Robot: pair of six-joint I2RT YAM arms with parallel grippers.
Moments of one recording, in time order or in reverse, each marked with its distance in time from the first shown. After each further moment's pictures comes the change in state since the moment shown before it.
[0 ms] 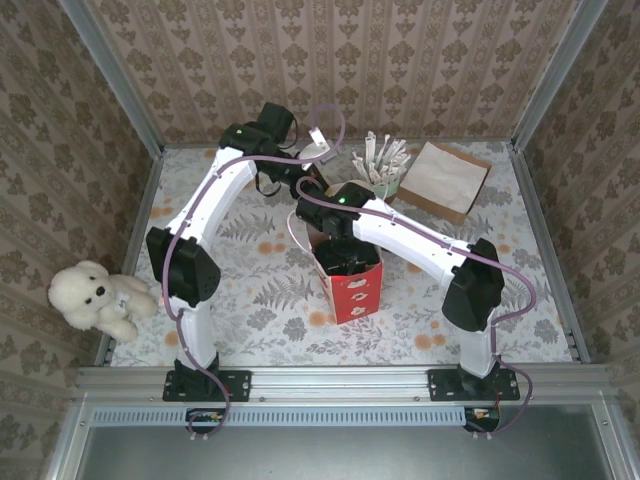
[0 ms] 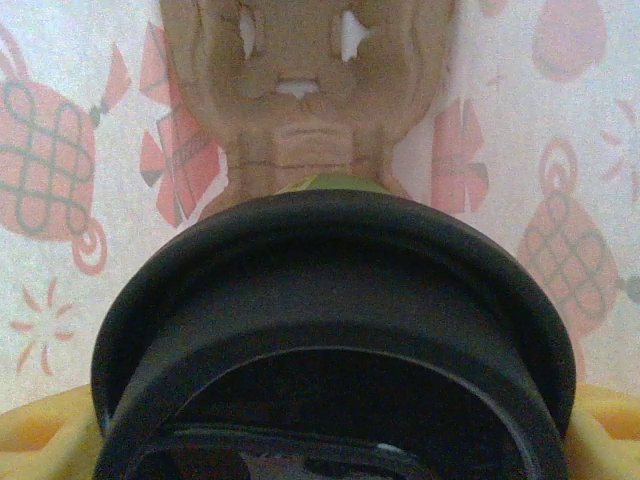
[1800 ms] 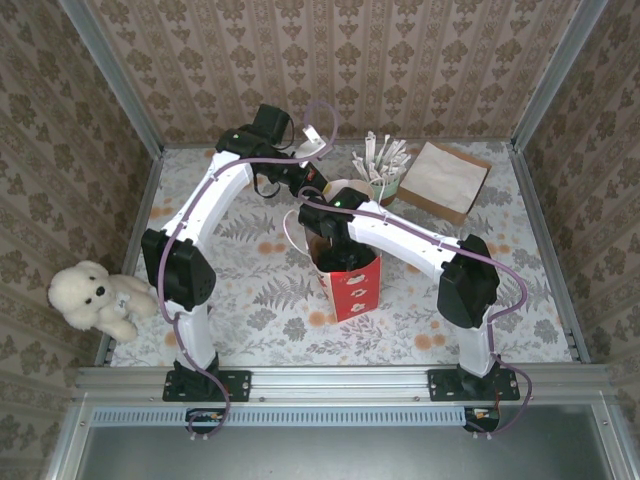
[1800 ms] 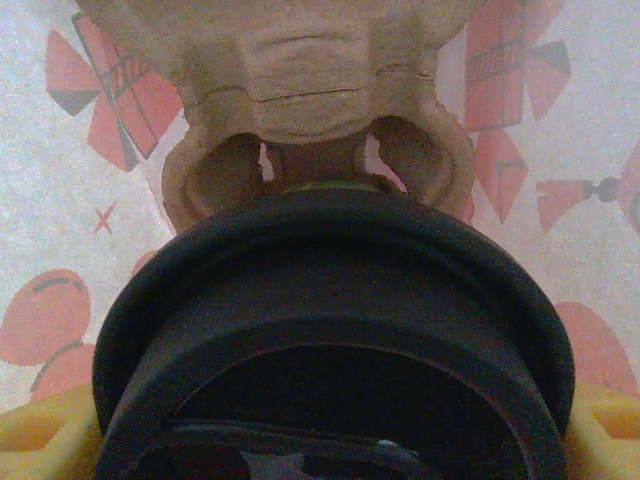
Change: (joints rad) left arm 0.013 -0.044 -0.093 0.125 -0.007 -0.150; right arm -0.016 0.033 -0.067 0.005 -0.096 0.002
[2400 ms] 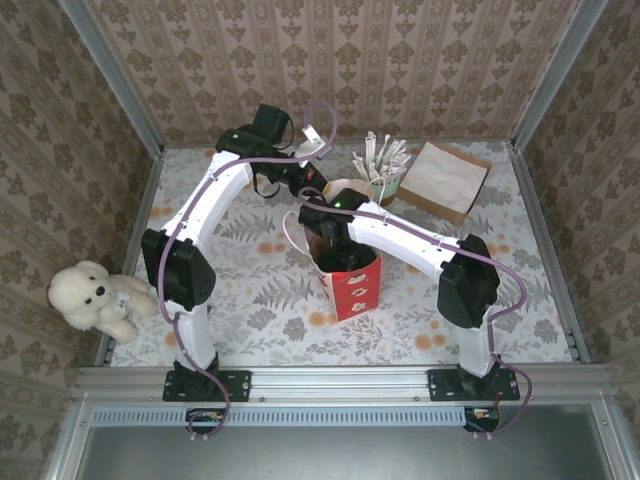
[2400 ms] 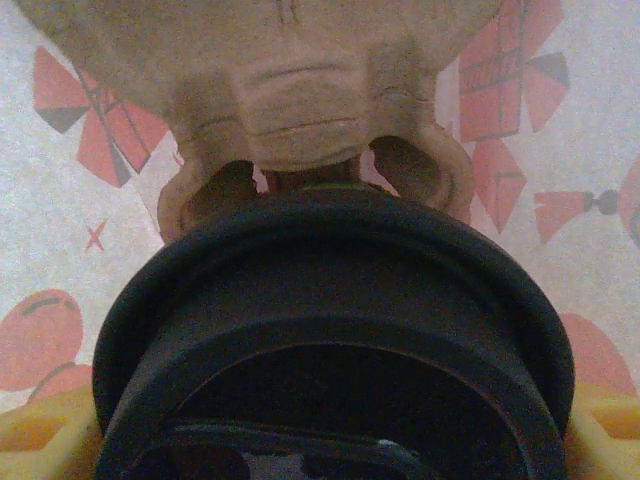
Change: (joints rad) left arm 0.001 0.000 0.000 0.000 0.008 -0.005; right arm -0.002 -0.002 -0.019 0.021 0.021 -0.003
